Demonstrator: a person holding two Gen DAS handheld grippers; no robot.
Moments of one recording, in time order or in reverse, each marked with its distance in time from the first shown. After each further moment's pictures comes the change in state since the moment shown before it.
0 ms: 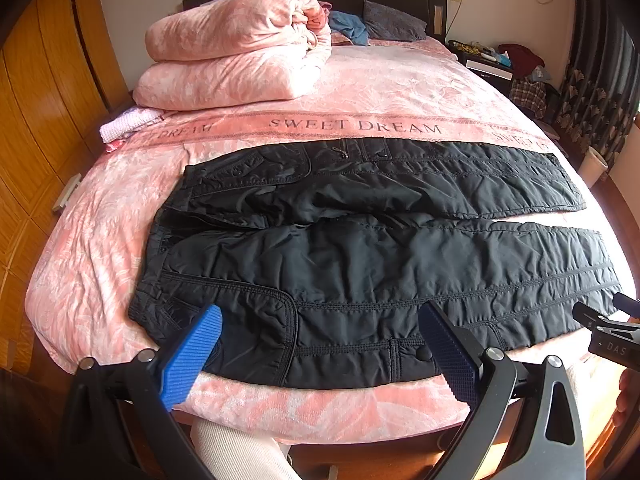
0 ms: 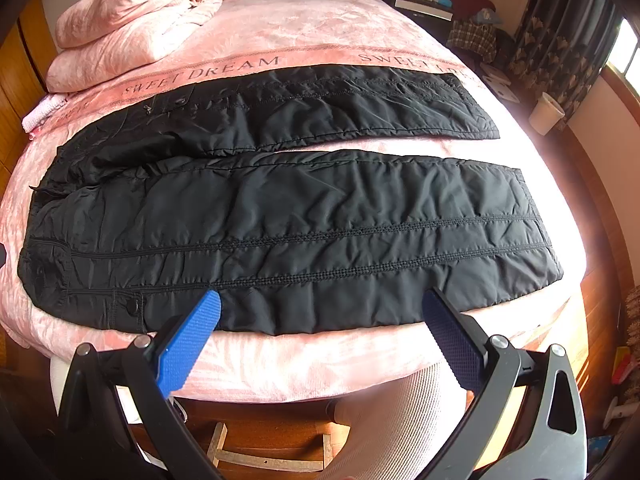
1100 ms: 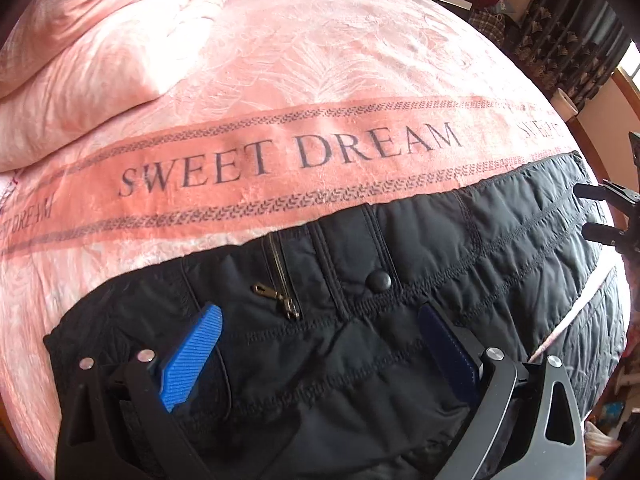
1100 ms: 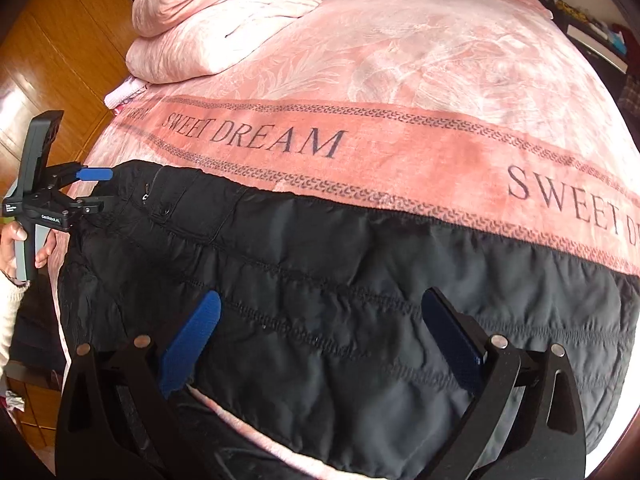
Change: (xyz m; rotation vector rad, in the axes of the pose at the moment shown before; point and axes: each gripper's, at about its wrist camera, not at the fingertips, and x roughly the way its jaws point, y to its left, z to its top) left arm 0.280 -0.040 0.250 0.221 0.304 -0.239; right arm 0.215 -0.034 0.315 -0.372 0.098 0.528
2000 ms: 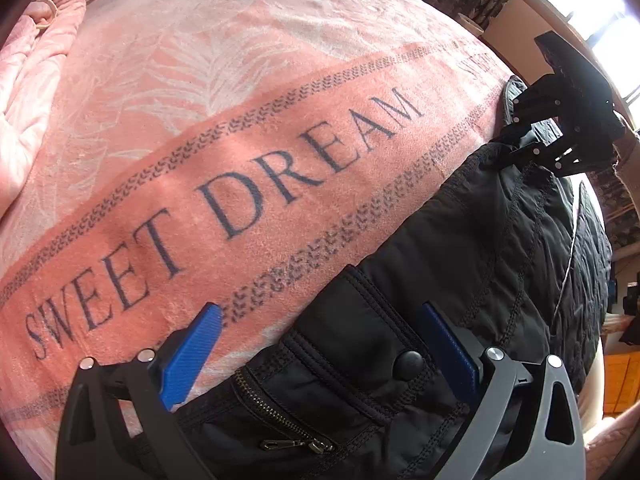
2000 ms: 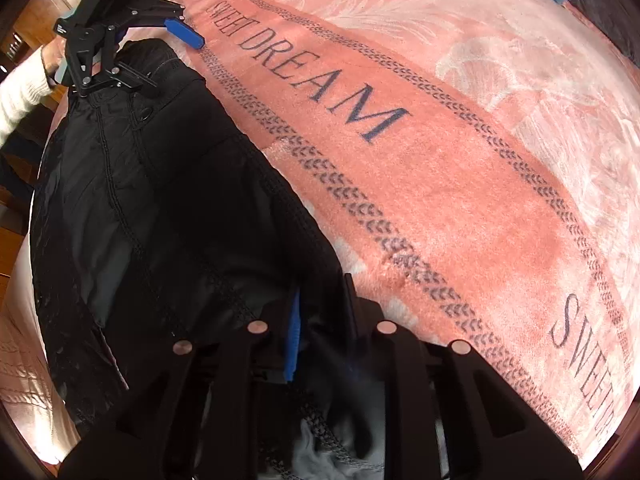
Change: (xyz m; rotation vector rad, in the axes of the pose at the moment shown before) left arm 0.087 -0.012 0.073 0.378 0.110 -0.253; right arm 0.050 -0.012 0.018 -0.457 0.247 0.031
